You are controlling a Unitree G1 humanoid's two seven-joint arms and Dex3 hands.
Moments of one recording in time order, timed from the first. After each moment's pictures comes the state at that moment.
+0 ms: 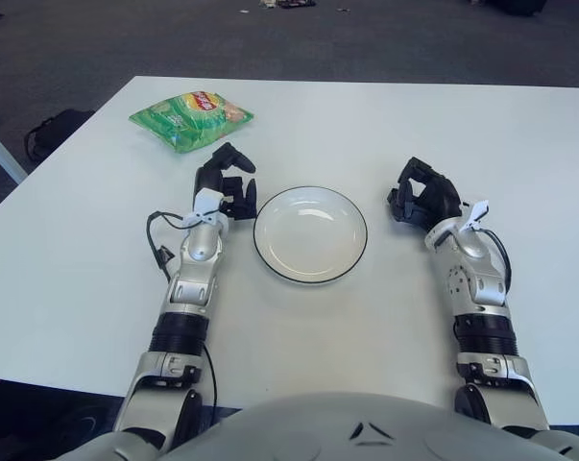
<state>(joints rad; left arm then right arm) -0.22 0.10 0.02 0.18 0.15 -0.19 0.17 -0.23 -0.10 -0.15 0.13 0.26 0.16 0.15</state>
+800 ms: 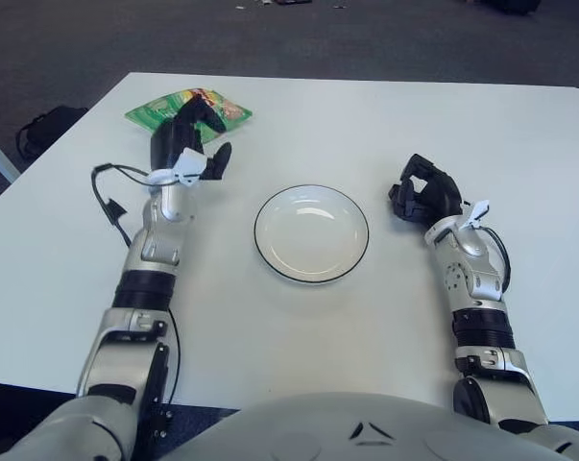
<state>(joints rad) -0.45 0.32 0.02 0.26 0.49 -0.16 0.31 -0.25 -0.10 -0.16 0.21 0.26 0.09 0.16</state>
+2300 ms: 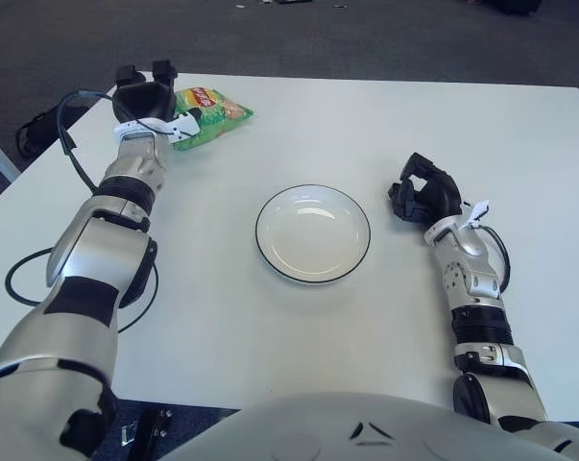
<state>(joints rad) -1.02 0.49 -0.38 1.28 0.77 -0.03 0.48 -0.25 -0.09 -0.16 0.26 0.26 0.03 0.19</state>
